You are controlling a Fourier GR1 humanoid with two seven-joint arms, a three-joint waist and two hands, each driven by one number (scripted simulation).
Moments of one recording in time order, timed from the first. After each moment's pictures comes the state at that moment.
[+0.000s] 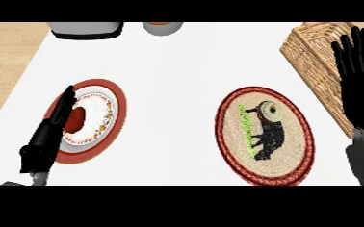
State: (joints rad) left arm 0.00 0.56 -0.32 -1.49 0.25 0.34 -0.17; right arm -0.22 -0.45 -0.01 -1.59 -0.42 -0.17 -0.16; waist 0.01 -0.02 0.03
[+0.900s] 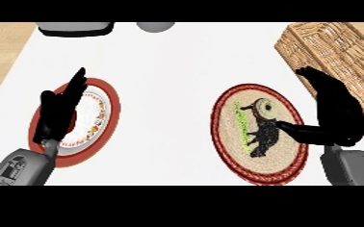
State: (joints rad) left arm -0.21 0.53 -0.30 -1.38 0.28 0.30 0.13; right arm -0.18 -0.33 -0.01 -1.39 -0.28 0.13 -0.72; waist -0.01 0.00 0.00
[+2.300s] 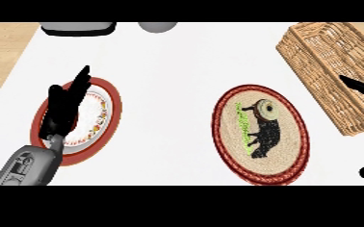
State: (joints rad) left arm -0.22 0.44 -0.21 -1.36 0.17 0.22 0.19; right arm -0.04 -0.81 -0.09 -1.55 0.08 0.46 -0.34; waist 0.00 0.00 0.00
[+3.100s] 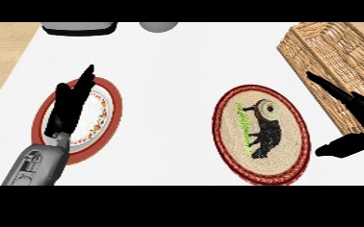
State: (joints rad) left arm -0.23 0.34 -0.13 -1.35 0.05 0.15 0.21; right arm -0.17 -0.58 -0.06 -1.35 0.33 0.38 -0.40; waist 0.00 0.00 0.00
